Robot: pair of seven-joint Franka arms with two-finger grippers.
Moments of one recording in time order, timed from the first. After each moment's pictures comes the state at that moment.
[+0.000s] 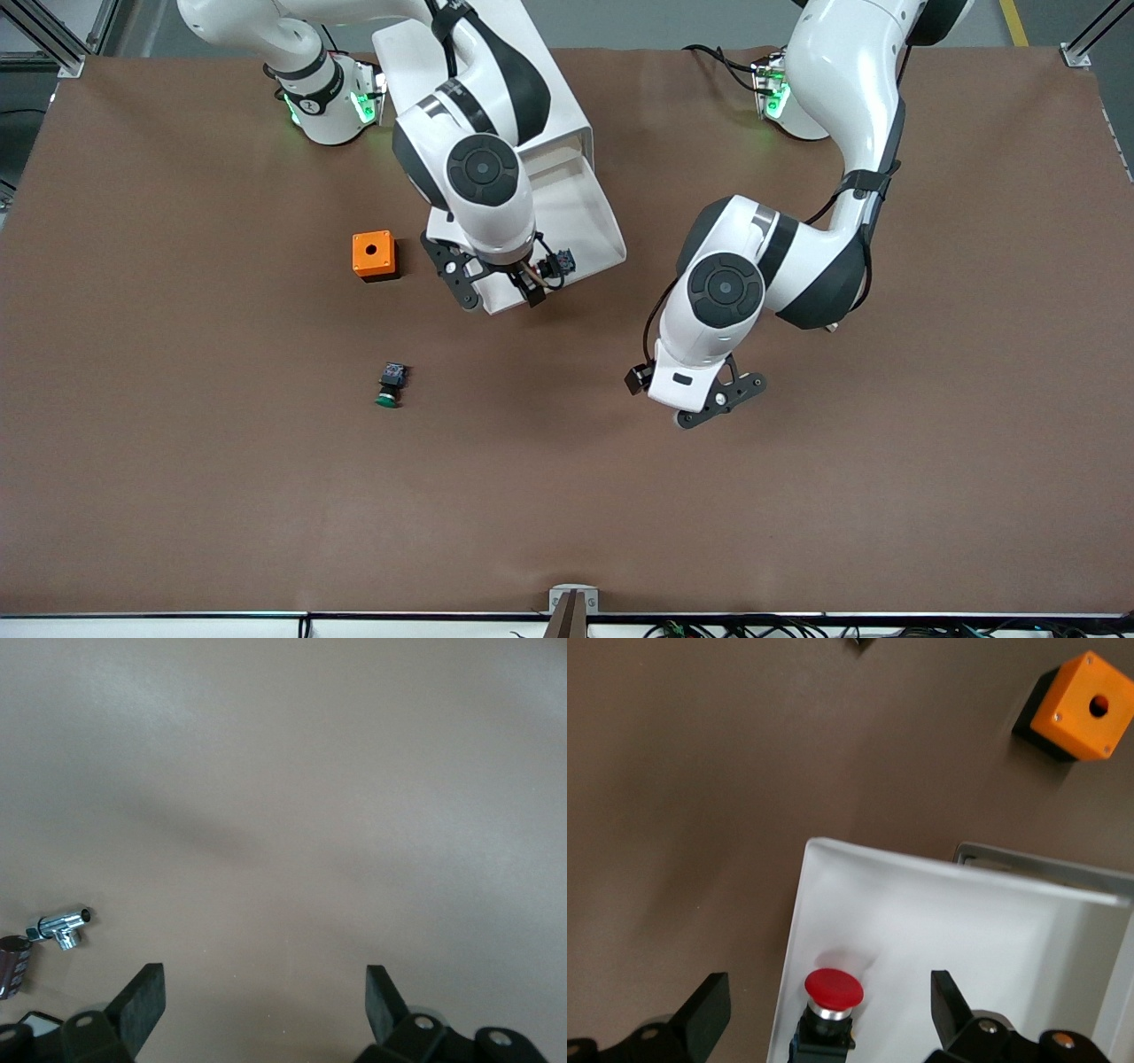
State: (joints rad) left arm -0.58 0.71 0.05 -1.17 -0.07 1.86 -0.96; right arm 0.76 0.48 -0.11 -1.43 0.12 1.76 1.57
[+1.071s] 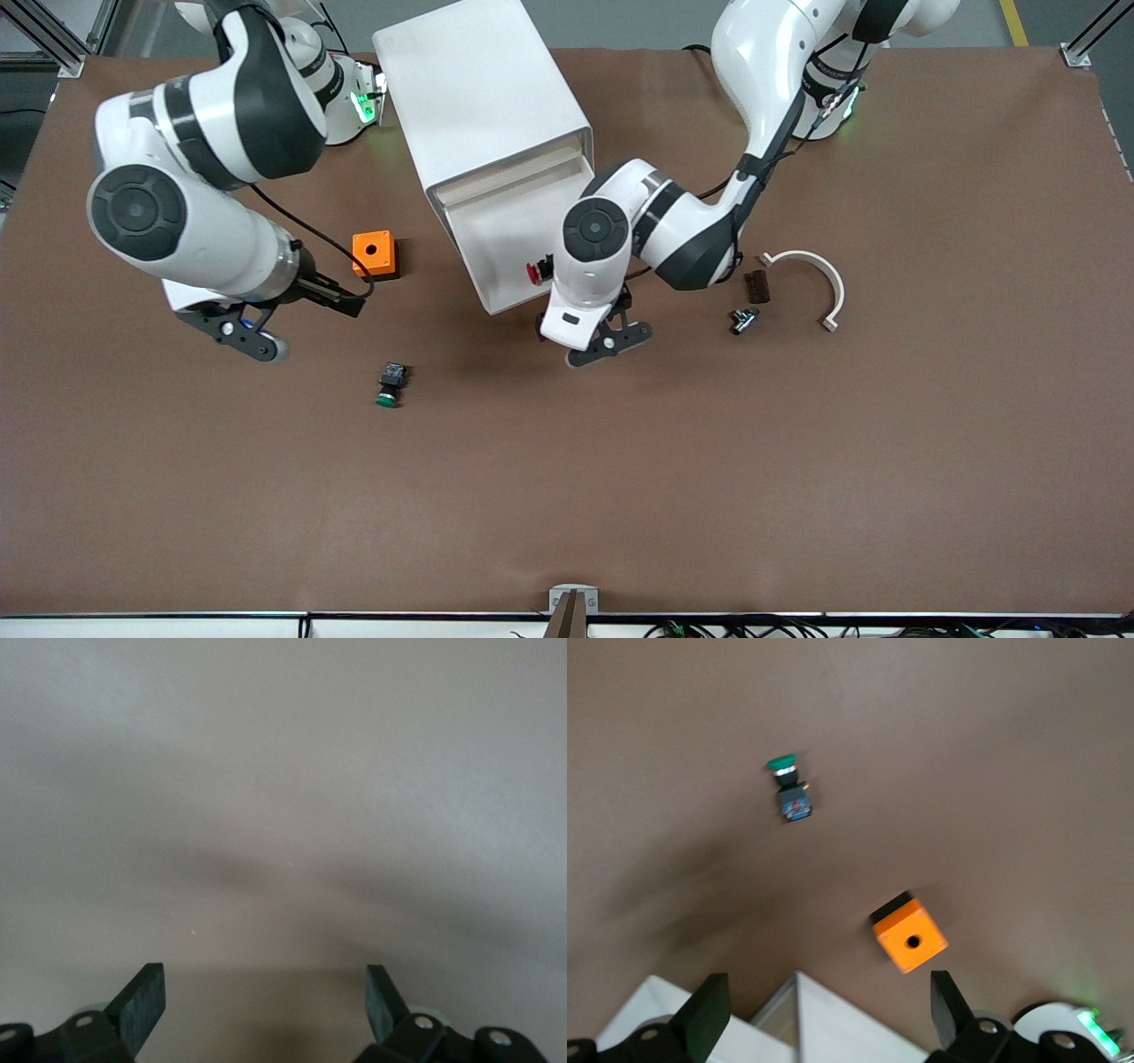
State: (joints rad) left arm -0.77 0.75 0.01 -1.23 -0.08 1.99 -1.09; right arm 0.40 0.31 -0.12 -1.42 0.04 1.50 0.70
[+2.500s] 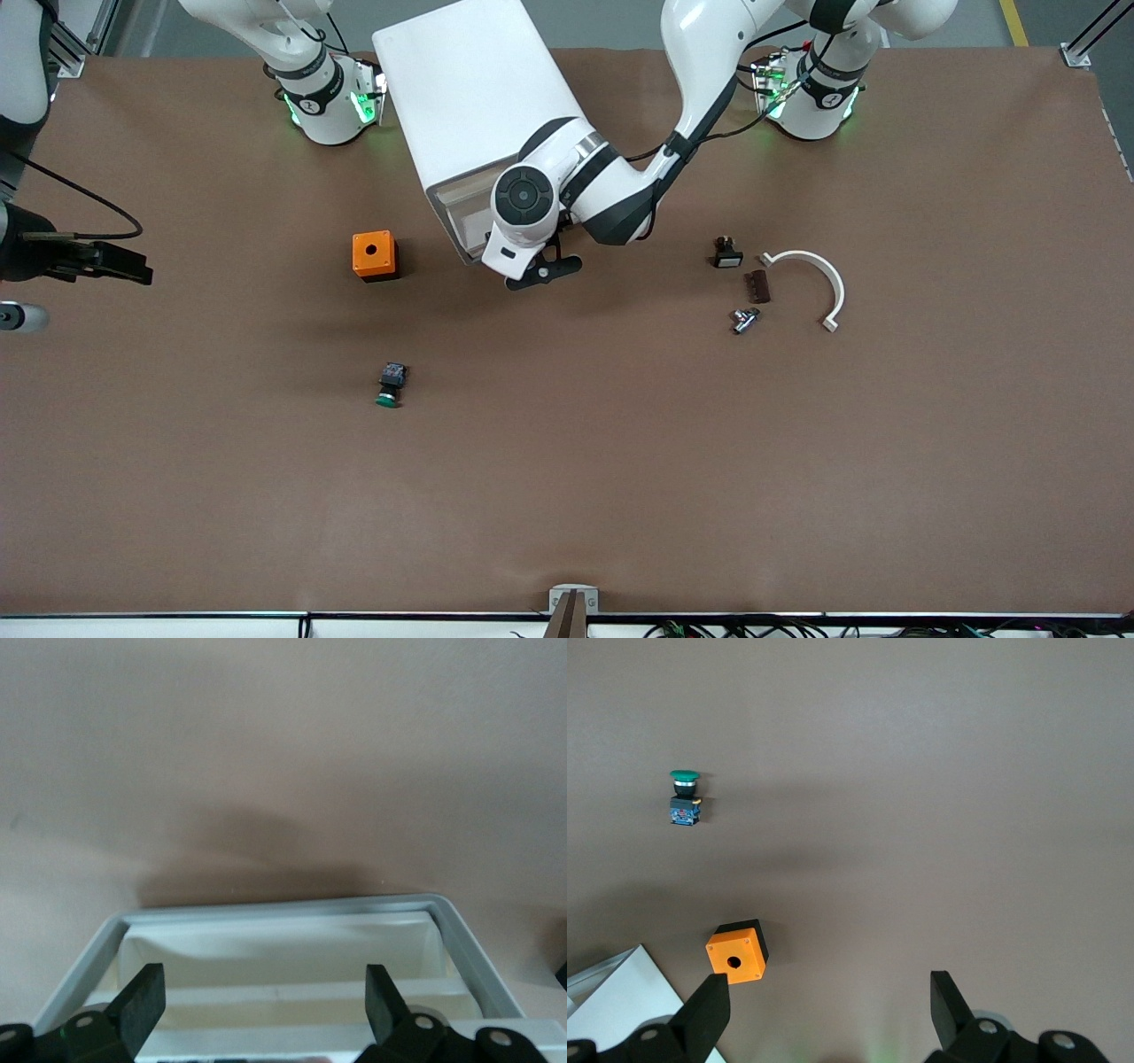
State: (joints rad) left arm -0.89 0.75 -0.04 -1.29 -0.33 1.86 -1.14; right arm 0.05 0.19 -0.12 -1.42 -0.01 1.45 -0.03
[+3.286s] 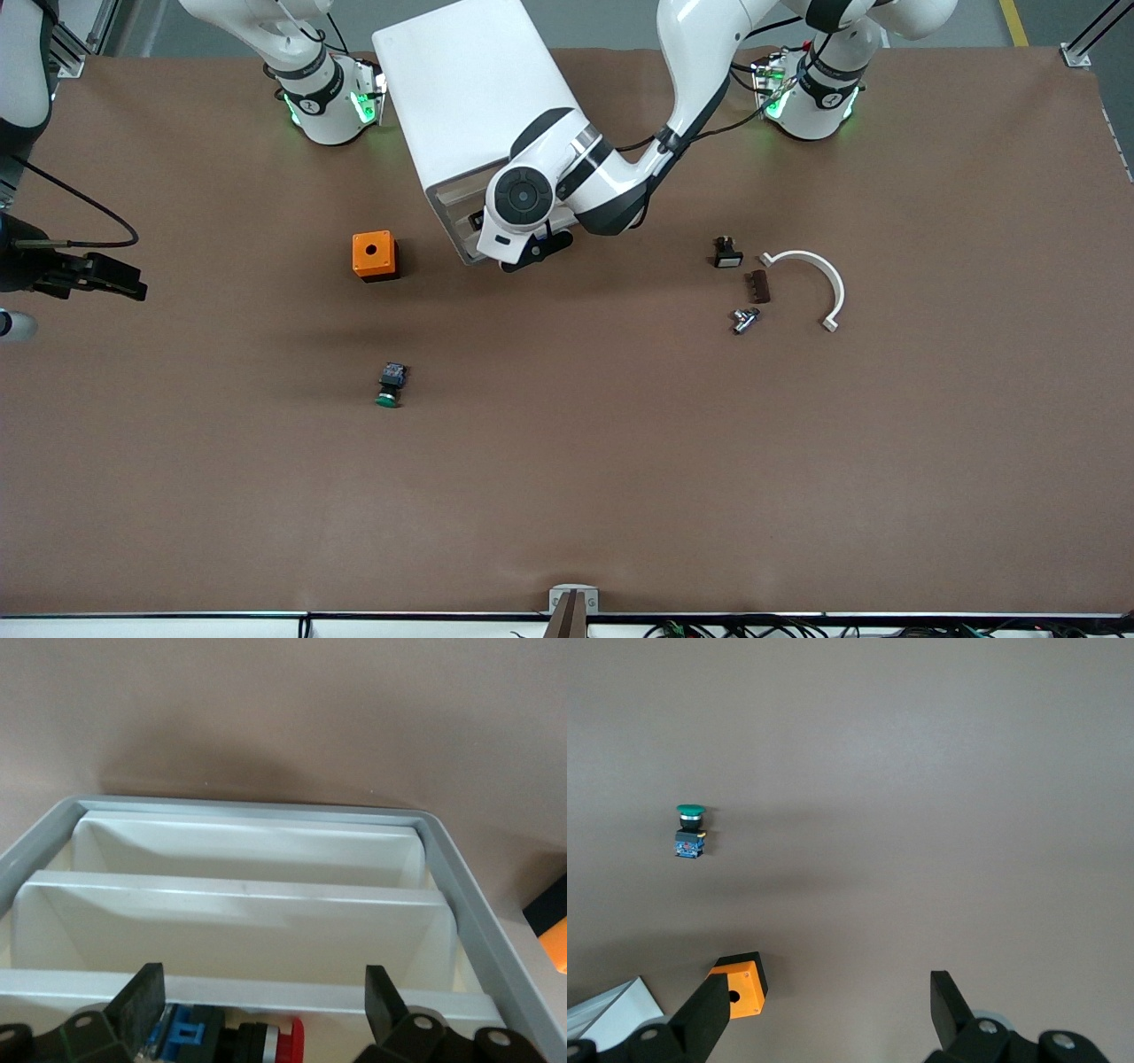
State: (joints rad) left arm -0.89 0.75 -0.08 -1.29 -0.49 1.85 -1.22; right arm 0.04 0.19 -0.11 -1.44 0.00 1.55 -0.03
